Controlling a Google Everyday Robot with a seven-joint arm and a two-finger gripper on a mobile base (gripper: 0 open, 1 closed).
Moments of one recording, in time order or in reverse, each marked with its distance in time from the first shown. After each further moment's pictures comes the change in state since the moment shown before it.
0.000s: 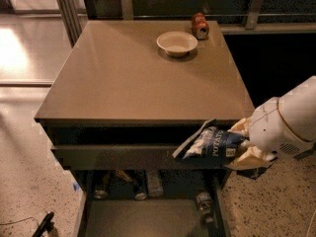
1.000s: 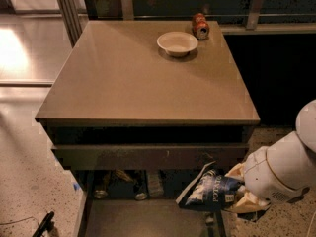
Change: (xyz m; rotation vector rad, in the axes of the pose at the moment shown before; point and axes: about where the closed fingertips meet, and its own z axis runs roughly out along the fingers) arm 0.056 0.057 0.070 -0.100 0.056 0.019
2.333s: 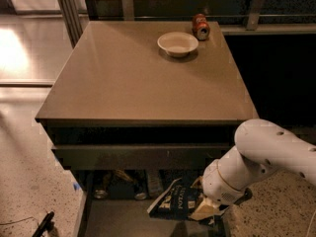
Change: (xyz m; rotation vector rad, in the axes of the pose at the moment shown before) arm -0.030 -0.008 0.116 -0.187 -0.085 -0.001
